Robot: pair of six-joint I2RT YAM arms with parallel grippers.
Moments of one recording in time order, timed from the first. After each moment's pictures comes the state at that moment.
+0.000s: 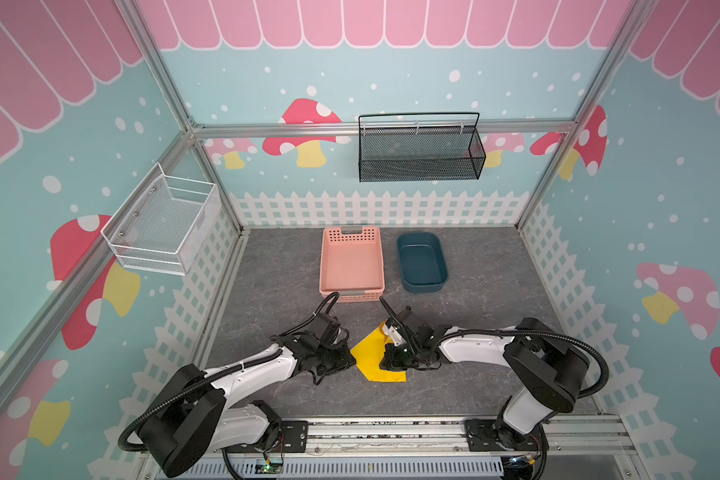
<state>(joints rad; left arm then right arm) -0.61 1.27 0.47 -0.28 0.38 -0.93 0.86 1.65 0.74 -0.14 -0.41 0.77</state>
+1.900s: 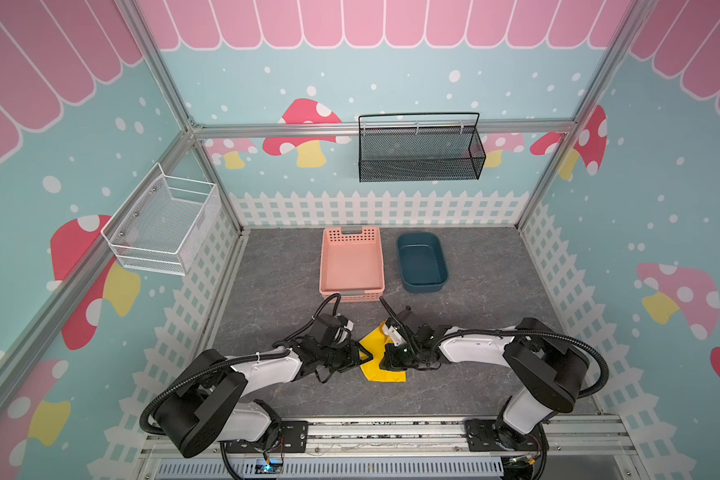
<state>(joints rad) -0.62 1.36 0.41 0.10 0.53 -0.93 0.86 1.65 0.74 -0.14 -0.41 0.77</state>
